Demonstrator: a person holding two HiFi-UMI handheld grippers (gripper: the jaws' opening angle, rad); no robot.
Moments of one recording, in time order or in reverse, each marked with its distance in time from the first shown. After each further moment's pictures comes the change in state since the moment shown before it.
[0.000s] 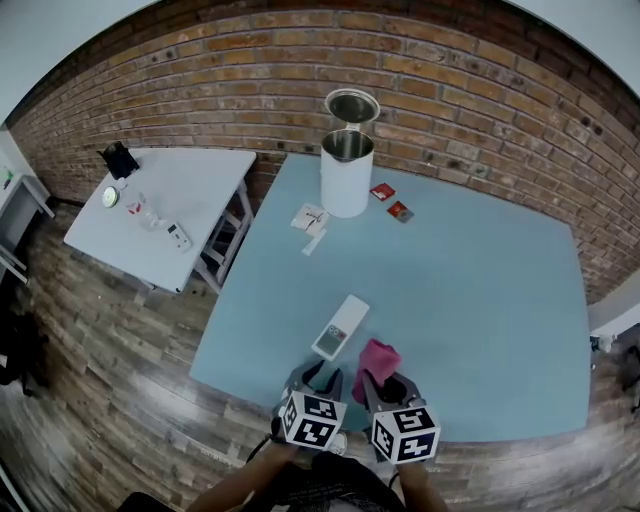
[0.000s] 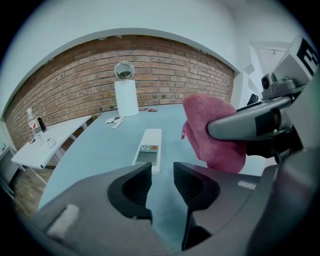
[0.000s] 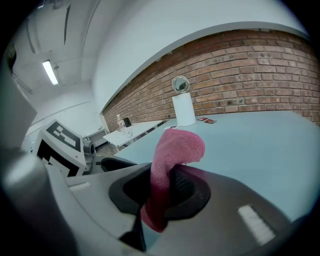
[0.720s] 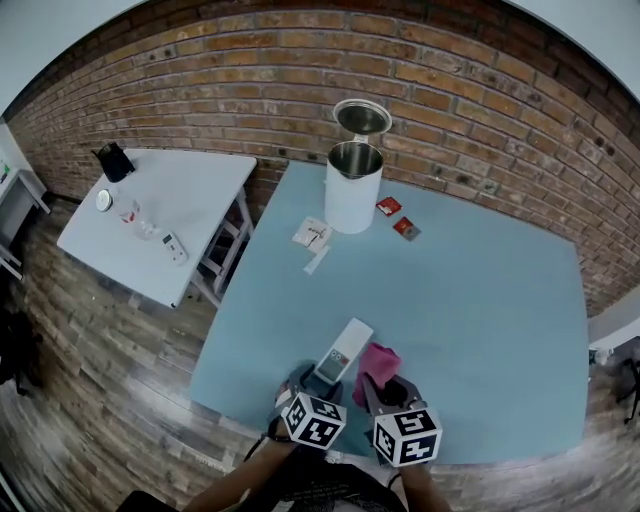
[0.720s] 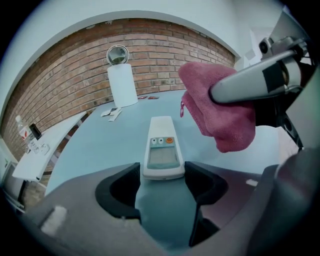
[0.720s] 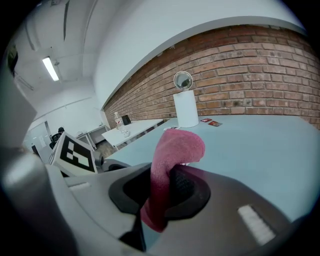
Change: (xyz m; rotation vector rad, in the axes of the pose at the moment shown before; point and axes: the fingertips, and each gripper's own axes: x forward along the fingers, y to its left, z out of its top) left arm 0.048 0.031 -0.013 0.077 0.136 0.002; right arm 0.040 -0.013 0.027 -0.034 0.032 0.012
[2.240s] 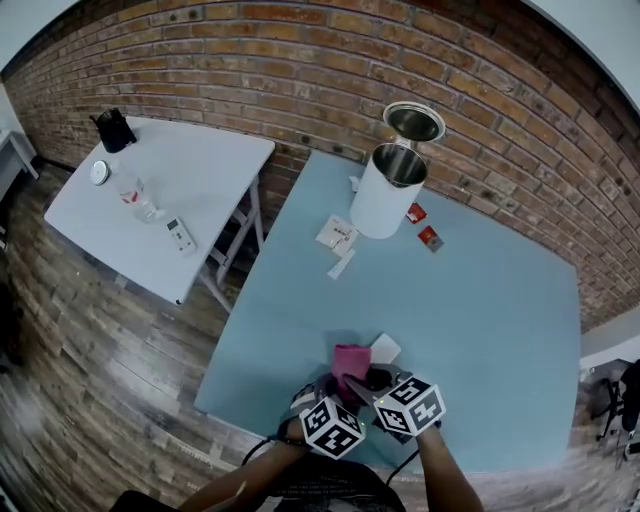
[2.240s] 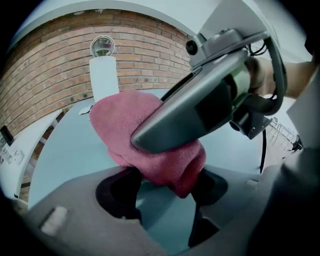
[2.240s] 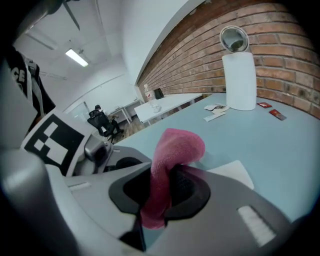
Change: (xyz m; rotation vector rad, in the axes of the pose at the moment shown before) left arm 0.005 -0.007 0.002 0.087 0.012 -0.254; right arm 0.092 0.062 -0.013 -0.216 0.316 0.400
